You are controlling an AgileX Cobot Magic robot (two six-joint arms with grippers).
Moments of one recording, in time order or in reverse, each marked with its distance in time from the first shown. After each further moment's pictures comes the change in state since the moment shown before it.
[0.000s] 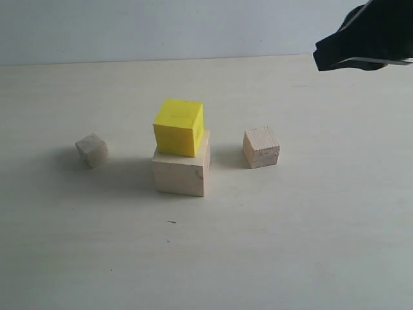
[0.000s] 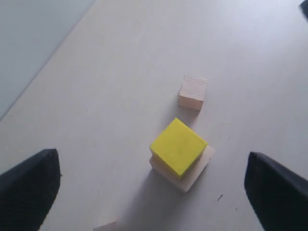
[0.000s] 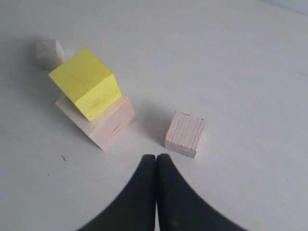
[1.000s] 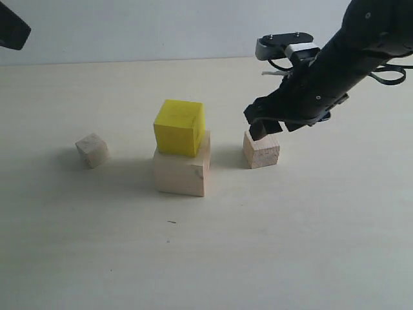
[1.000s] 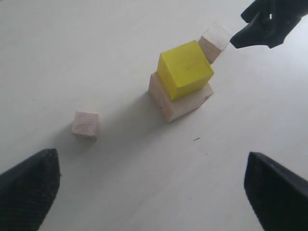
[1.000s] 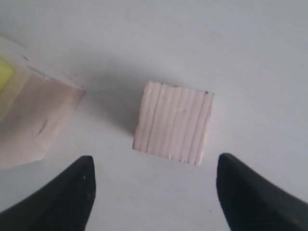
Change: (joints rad) left arm 0.131 -0.332 0.377 0.105 0.007 -0.312; right arm 0.000 0.593 -0.120 0.004 -0.129 0.072
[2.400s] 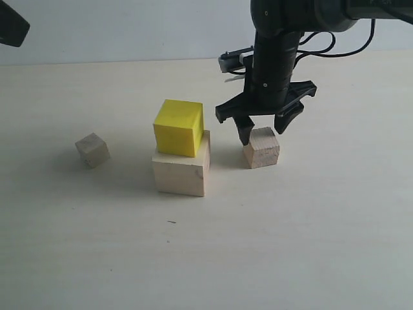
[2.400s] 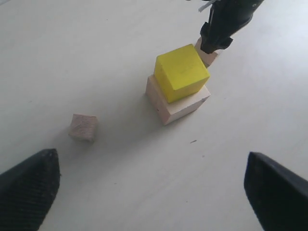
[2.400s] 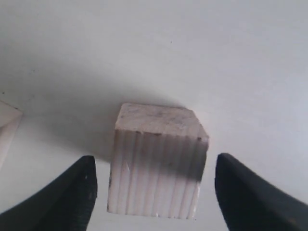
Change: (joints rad) left arm 0.000 -0.006 0.000 -0.010 0.000 -0.004; right arm 0.102 0.376 -0.540 -0.372 0.483 0.427
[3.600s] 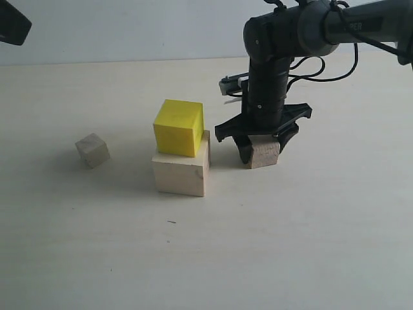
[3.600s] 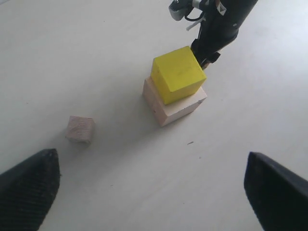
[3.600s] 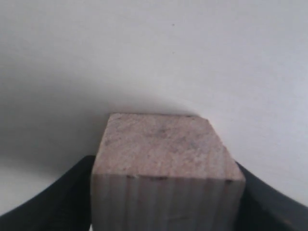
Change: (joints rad) left arm 0.000 0.000 0.000 -0.012 0.000 0.000; right arm 0.000 0.098 0.000 0.010 -0.012 0.046
